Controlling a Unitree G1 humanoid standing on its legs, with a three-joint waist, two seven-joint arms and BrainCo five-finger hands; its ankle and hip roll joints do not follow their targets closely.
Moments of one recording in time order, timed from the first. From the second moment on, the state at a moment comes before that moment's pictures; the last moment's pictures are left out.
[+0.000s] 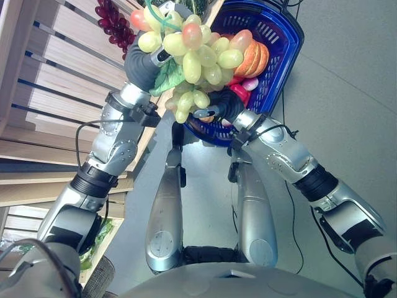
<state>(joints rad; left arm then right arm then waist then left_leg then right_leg) -0.63 0.56 -0.36 -0.04 -0.93 -0.39 -0.25 -0.68 -0.52 0.64 0.02 0.73 -0.09 0.18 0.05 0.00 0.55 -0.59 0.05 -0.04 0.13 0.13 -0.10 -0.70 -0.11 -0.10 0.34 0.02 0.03</state>
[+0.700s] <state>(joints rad) -0.60 0.49 -0.35 -0.04 -0.89 -0.42 -0.06 -0.68 -0.50 0.63 0.02 0.75 -0.09 0.16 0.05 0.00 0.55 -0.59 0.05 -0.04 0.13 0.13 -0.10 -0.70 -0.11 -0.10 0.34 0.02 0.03</state>
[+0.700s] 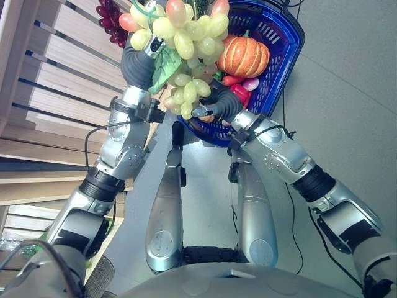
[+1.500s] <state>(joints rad) -0.60 0.47 -0.36 -0.04 -0.84 -0.40 -0.03 -0.67 -0.46 0.65 0.02 0.80 -0.09 0.14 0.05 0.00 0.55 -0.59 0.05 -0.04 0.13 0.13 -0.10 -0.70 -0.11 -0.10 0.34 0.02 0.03</state>
